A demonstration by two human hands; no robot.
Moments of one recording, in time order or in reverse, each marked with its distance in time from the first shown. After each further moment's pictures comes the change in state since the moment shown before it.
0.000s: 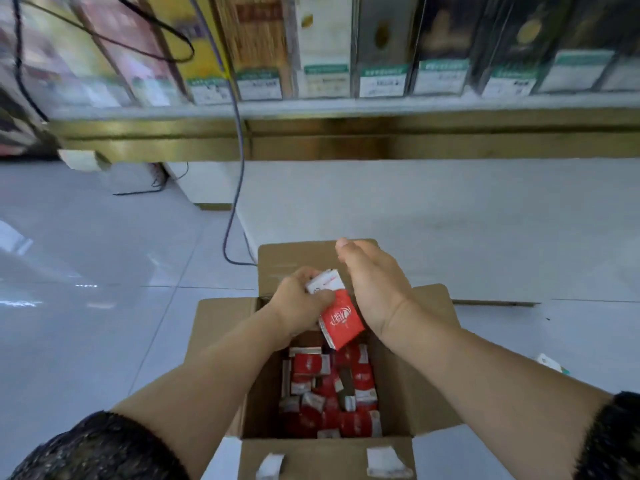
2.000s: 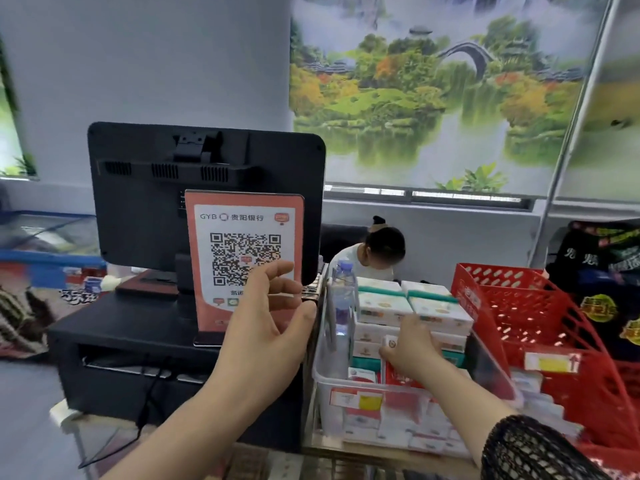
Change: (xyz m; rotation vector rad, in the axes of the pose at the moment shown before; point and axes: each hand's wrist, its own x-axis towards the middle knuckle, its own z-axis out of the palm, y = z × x) left_hand -0.225 0.598 -0.131 -0.026 0.510 0.952; right_hand 0.061 -0.511 -0.244 -0.858 0.346 -0.148
